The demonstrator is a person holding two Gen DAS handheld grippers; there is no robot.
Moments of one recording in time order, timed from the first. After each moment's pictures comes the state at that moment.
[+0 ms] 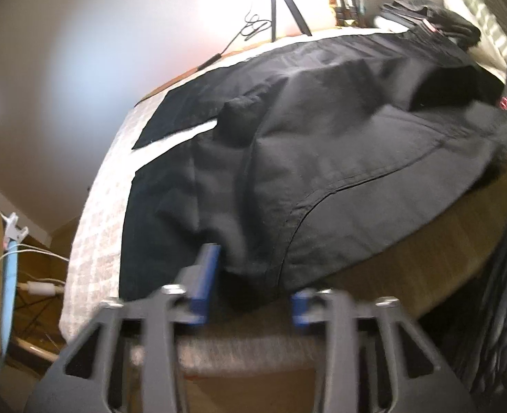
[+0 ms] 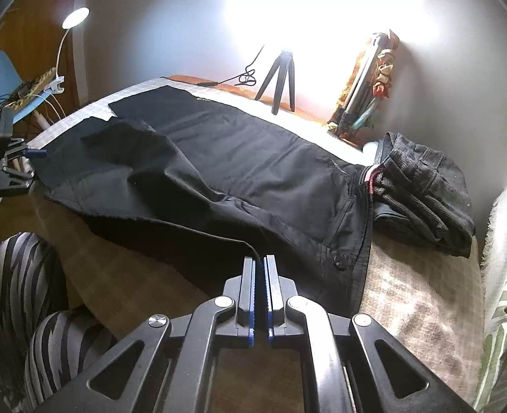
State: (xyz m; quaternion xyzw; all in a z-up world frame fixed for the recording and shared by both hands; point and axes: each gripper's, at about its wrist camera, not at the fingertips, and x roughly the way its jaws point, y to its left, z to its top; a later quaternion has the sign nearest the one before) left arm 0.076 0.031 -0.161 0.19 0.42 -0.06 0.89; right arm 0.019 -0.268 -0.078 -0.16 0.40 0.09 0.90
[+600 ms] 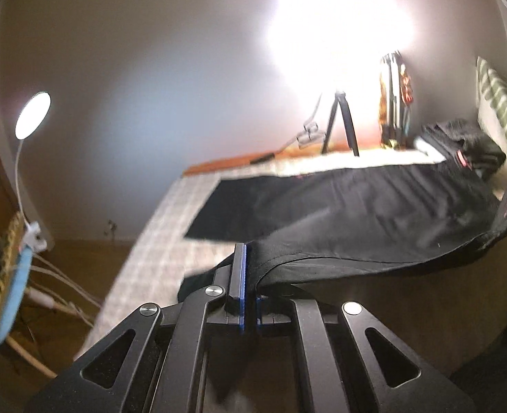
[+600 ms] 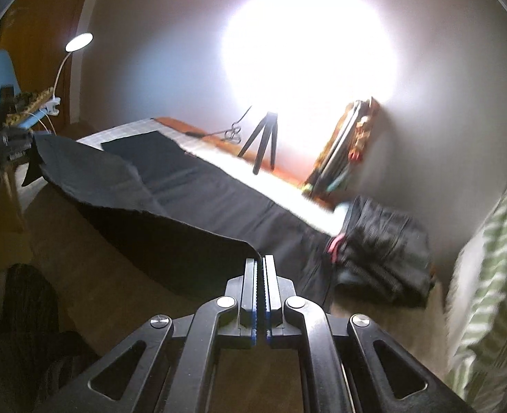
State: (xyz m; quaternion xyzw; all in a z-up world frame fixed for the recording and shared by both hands) left arm 0.103 0.056 -0.057 0.09 0.27 -0.01 0.96; right arm 0.030 -0.240 0.000 -0.22 0.31 0.06 0.92
